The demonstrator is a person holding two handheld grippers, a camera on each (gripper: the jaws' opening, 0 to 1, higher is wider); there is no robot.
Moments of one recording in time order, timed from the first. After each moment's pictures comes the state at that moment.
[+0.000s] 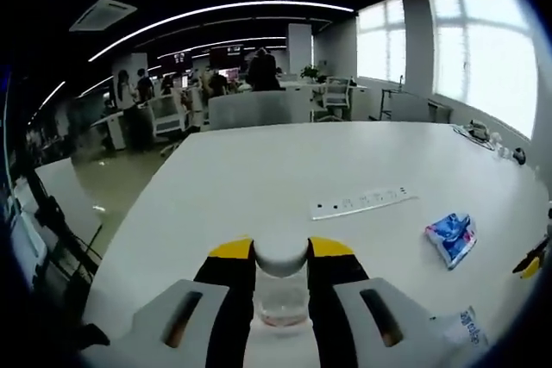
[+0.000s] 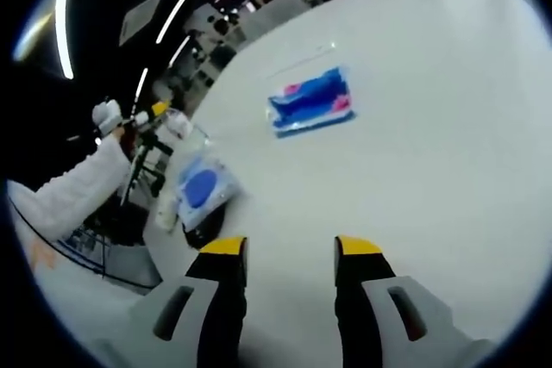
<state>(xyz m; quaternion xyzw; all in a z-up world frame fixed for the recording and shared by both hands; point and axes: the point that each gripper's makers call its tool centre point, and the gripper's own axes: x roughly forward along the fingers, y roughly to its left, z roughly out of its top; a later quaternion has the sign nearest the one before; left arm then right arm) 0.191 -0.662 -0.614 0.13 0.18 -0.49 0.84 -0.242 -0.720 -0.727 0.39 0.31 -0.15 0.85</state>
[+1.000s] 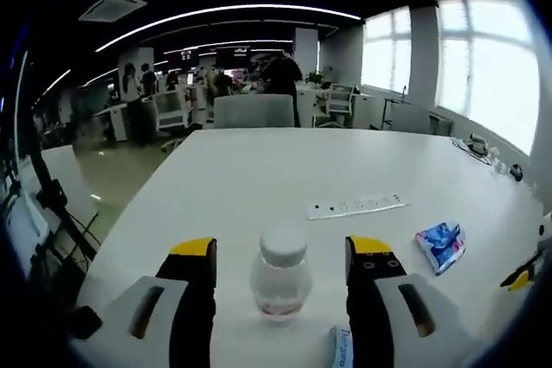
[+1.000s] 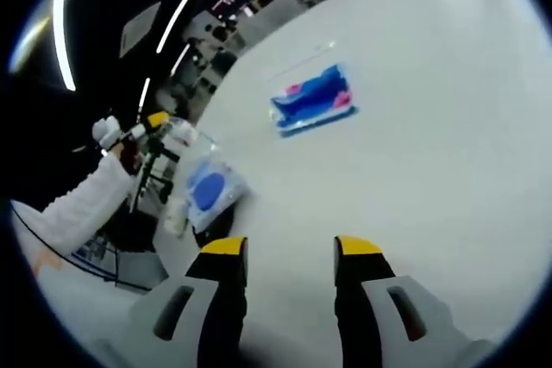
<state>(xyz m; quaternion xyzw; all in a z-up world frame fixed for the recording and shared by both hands) 0.187 -0.640 -0.604 0.07 0.21 -0.49 0.84 -0.240 -0.711 -0.723 0.42 0.30 -0.14 0.85</state>
